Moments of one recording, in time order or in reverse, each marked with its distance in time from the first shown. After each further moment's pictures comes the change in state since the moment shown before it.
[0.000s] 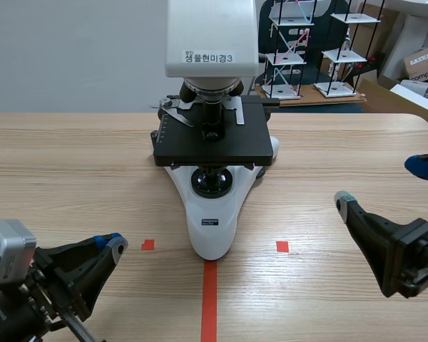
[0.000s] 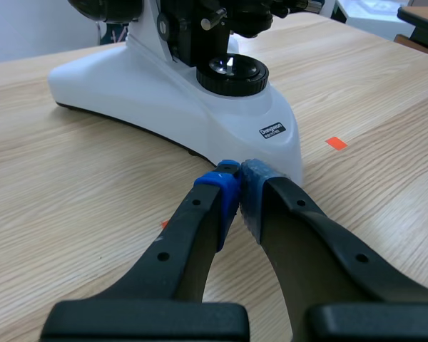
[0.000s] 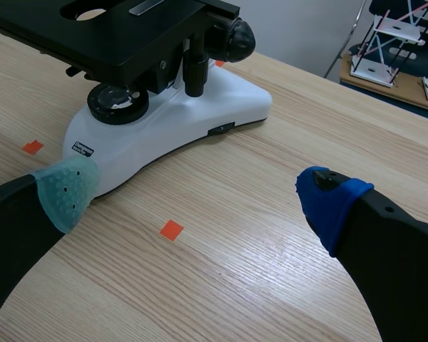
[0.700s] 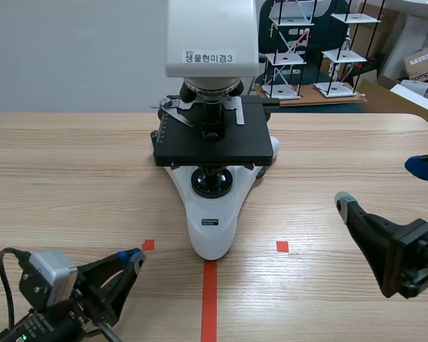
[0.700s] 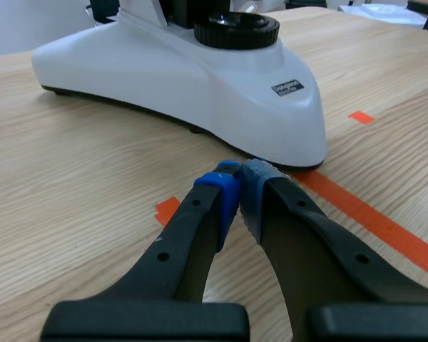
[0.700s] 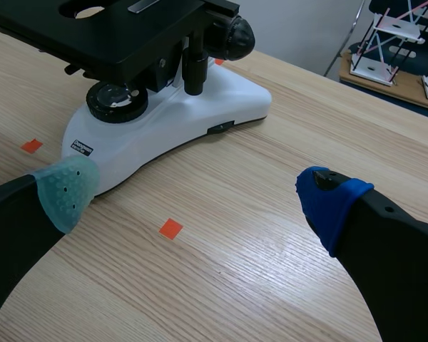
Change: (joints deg) left arm -15.1 6.7 4.4 -29.6 12.8 6.2 -19.3; right arm 0.0 0.0 0.0 0.0 0.0 0.0 -0.2
